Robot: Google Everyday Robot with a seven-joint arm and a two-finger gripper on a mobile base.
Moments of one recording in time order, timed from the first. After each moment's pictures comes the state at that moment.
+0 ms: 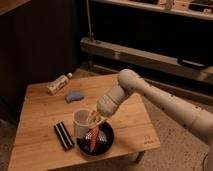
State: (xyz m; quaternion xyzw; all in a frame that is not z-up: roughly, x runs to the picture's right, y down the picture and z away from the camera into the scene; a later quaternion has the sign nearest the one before) arm -0.063 0.156 0.646 -0.37 -0.53 -0.16 0.74
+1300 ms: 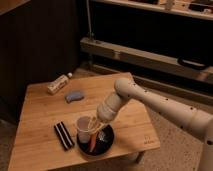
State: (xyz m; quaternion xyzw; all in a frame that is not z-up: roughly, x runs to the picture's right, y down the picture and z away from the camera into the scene) arm -0.065 0.192 0.688 -0.40 -0.50 -0.14 0.75
